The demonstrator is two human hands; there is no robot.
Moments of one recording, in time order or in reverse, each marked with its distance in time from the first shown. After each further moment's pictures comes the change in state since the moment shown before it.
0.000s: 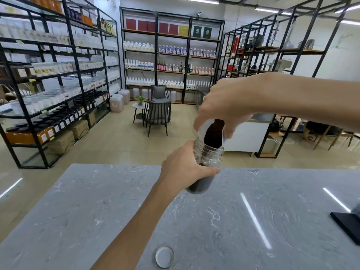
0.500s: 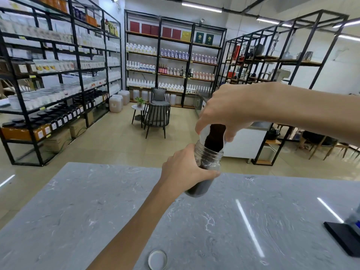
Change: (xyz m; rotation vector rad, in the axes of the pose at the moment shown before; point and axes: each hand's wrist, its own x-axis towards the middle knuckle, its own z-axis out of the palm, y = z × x) left_hand 0.005 0.000 0.007 0.043 0.035 0.010; right_hand -0.006 -0.003 -0.004 -0.065 -0.015 0.001
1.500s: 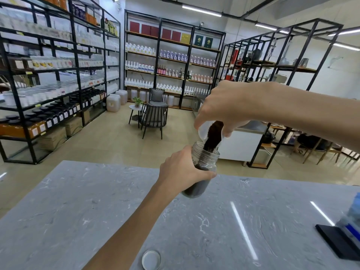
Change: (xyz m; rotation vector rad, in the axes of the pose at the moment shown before) left_hand 0.001 0.002 0.004 0.026 -0.019 -0.014; right_hand -0.005 0.003 -0.005 -0.060 0.035 0.057
